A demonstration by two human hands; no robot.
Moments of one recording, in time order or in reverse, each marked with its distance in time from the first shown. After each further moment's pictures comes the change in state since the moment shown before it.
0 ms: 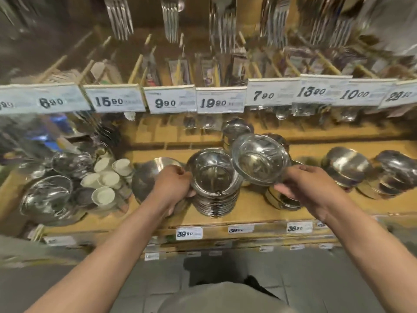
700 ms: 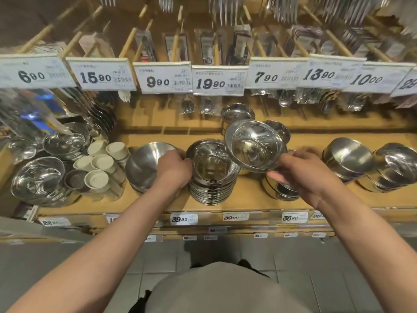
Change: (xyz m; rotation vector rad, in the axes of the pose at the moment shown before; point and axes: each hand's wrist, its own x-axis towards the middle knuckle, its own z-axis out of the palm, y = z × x) left_hand 0.024 -0.007 0.022 0.262 0.097 0.061; right_hand 0.013 -0.001 0.008 -0.002 -0.030 -0.023
